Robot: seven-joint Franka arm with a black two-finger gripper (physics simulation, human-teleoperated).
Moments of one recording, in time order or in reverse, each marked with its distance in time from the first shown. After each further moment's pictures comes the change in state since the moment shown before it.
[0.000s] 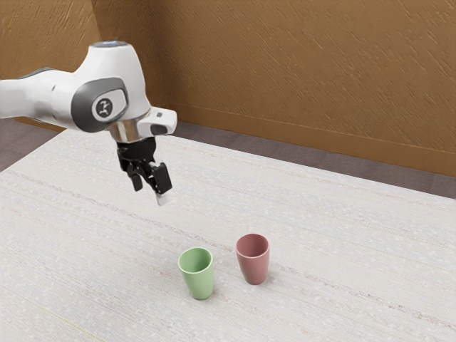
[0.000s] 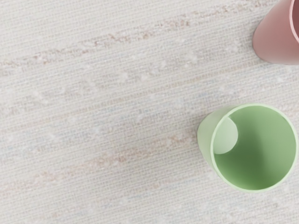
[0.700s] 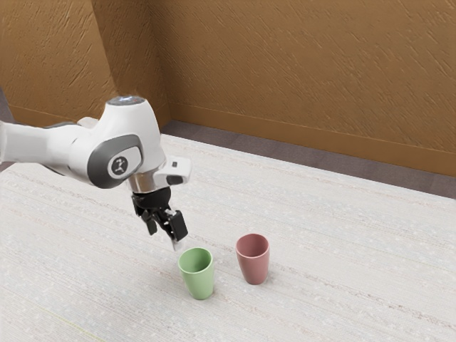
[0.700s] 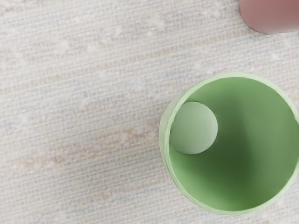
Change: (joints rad) arm 0.005 0.026 -0.088 -0.197 -0.052 0.227 -0.058
